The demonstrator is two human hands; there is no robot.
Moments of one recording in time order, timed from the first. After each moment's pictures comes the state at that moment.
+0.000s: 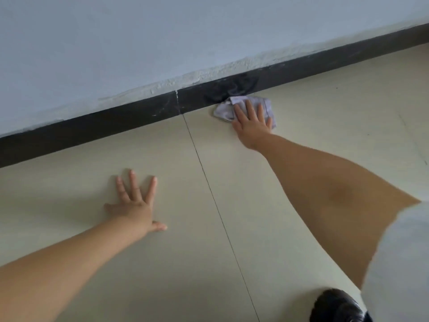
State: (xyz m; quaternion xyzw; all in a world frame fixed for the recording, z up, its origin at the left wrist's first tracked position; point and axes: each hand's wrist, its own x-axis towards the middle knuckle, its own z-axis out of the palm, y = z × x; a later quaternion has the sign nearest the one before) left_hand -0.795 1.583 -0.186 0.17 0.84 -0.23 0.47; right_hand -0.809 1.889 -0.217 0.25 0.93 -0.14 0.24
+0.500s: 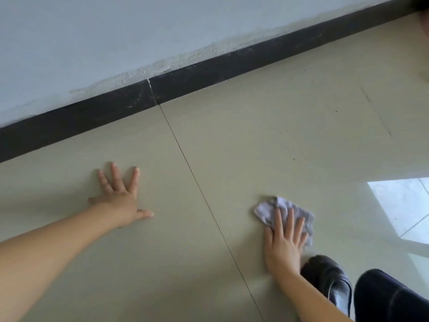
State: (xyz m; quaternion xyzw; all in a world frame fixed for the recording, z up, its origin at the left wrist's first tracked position) left_hand -0.794 1.575 -0.177 0.19 0.84 -0.20 0.46; right_hand -0.494 1.777 -0.202 0.48 0.84 -0.18 0.19
